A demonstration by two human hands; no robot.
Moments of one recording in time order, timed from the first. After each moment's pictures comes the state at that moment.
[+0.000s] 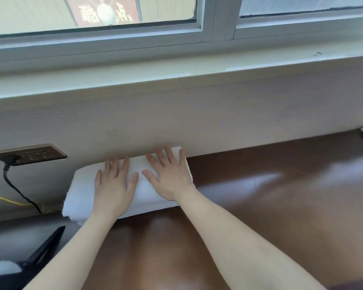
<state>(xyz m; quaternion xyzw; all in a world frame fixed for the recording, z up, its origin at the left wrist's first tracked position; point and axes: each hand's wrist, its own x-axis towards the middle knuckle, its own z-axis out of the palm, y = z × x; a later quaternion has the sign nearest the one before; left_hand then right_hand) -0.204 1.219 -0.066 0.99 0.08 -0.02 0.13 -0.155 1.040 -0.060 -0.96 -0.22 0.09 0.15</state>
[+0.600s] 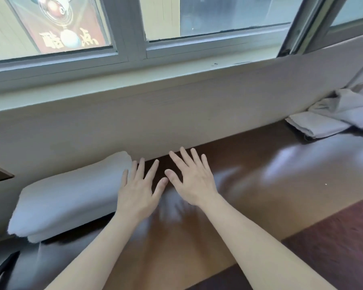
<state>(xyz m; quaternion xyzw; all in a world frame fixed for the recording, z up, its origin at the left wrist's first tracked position) -0.242 1.020 -0.020 0.99 -0.09 -0.02 0.10 -0.237 0.840 -0.011 -0.98 -0.07 -0.01 0.20</state>
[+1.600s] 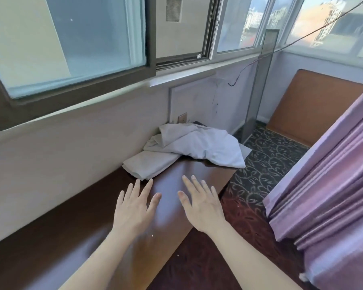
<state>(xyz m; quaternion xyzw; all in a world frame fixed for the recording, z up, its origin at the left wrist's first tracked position) -0.224 0.393 0.004 0.94 -0.30 -0.05 0.16 -0.345 0.231 0.034 -0.95 0.26 -0.01 0.17</state>
